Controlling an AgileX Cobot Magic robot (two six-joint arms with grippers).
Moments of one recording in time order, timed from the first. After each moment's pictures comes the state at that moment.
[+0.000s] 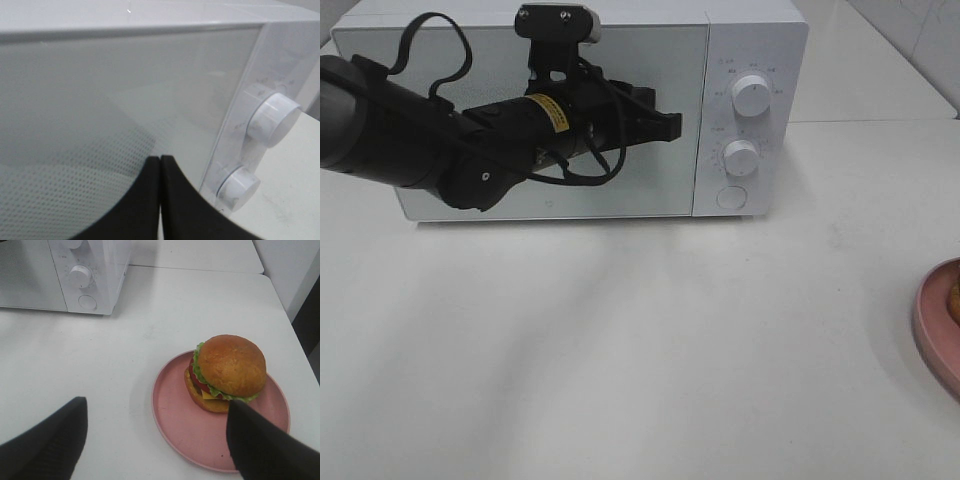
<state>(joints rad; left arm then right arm) -0.64 2.04 -1.16 0.06 -0.58 -0.20 0.07 0.00 -0.50 -0.05 1.00 0.03</state>
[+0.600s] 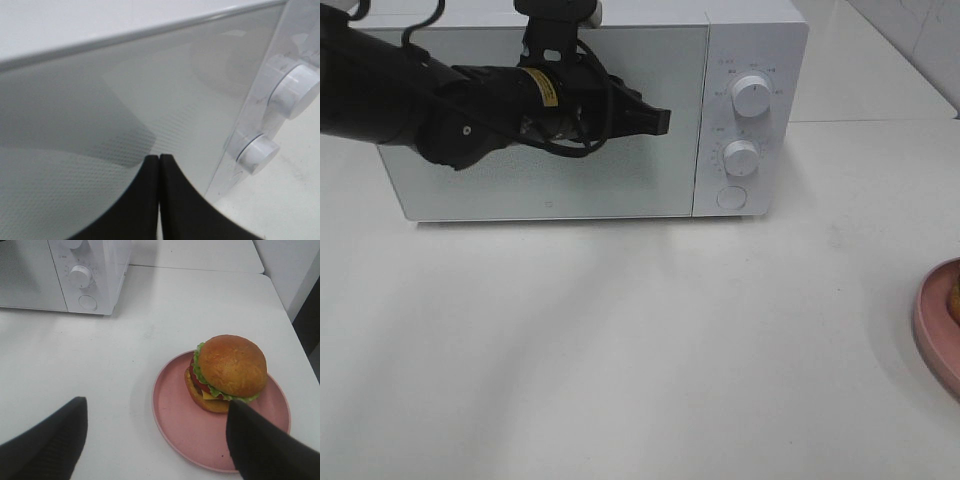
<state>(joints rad) -0.63 1.95 -1.19 0.12 -0.29 -0.20 0.07 0.00 -0.50 -0.05 1.00 0.03</state>
